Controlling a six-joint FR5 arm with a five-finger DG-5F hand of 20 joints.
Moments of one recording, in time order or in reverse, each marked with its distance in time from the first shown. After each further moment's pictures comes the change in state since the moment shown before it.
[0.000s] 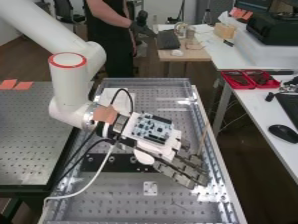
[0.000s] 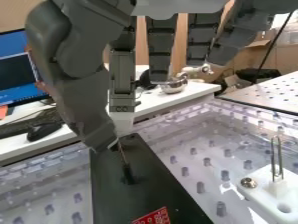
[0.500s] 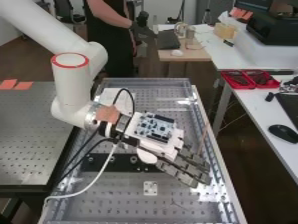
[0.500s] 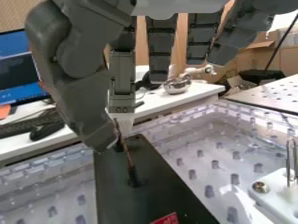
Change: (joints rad) arm 0.002 -0.011 0.016 -0.003 -0.004 -0.011
